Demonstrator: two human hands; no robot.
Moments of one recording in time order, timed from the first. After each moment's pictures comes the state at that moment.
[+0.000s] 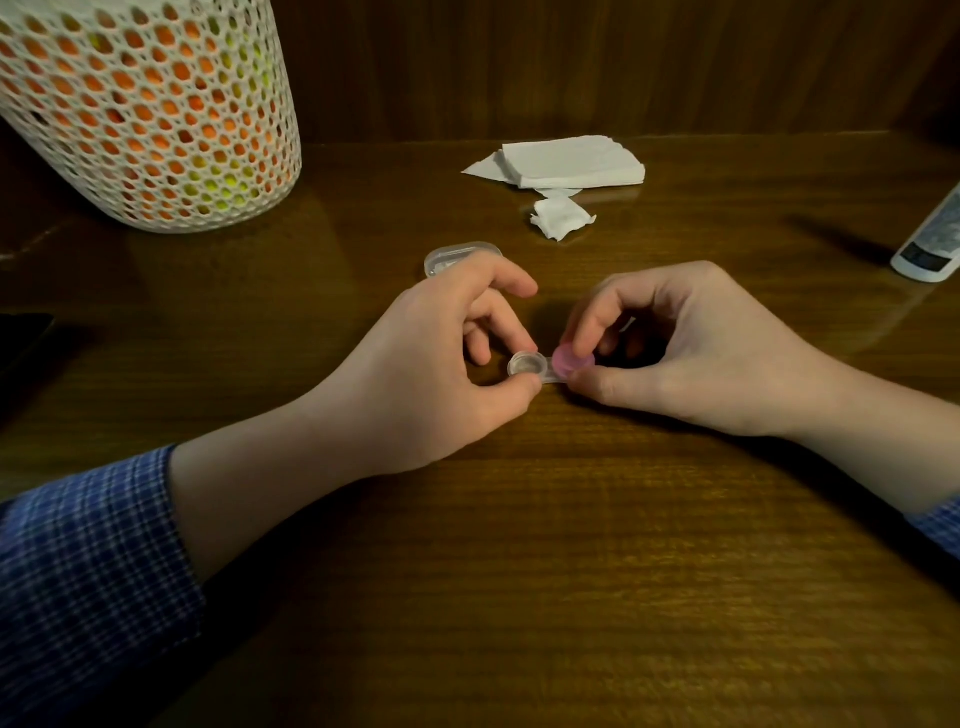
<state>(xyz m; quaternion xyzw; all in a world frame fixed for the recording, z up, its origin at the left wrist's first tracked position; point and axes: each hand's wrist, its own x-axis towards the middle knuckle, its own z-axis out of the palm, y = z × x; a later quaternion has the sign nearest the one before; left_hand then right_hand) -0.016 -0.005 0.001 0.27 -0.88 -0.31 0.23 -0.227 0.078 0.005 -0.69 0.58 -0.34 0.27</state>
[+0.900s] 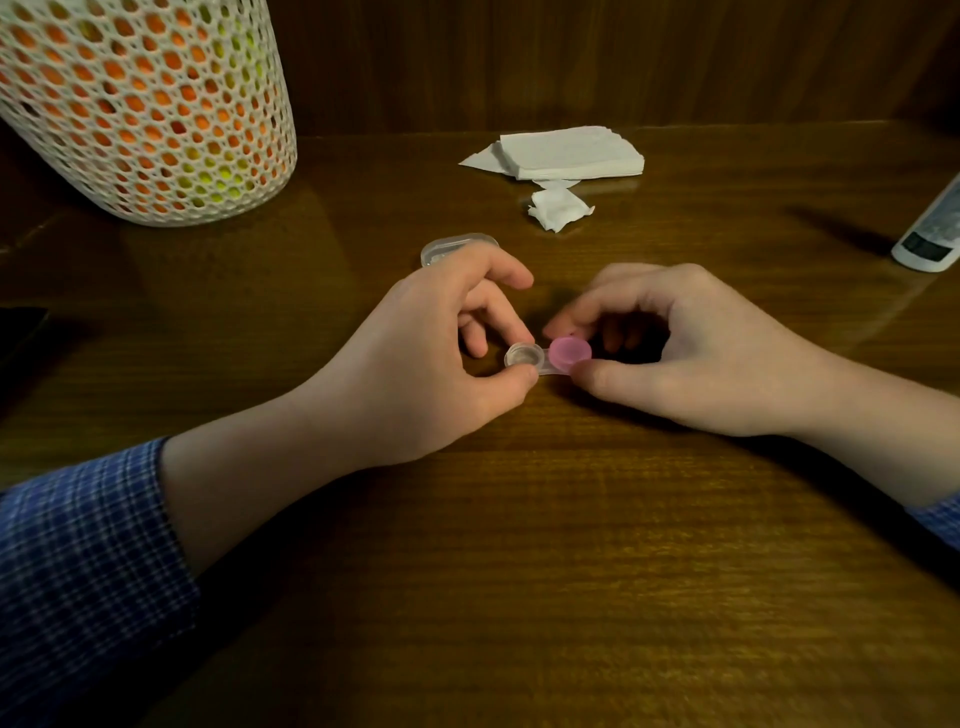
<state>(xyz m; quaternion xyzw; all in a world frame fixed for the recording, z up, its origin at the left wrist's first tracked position) -0.016 -0.003 0.003 0.28 -0.89 -0.30 0.23 -0.223 0.079 0.005 -0.70 0.61 -0.29 0.25</state>
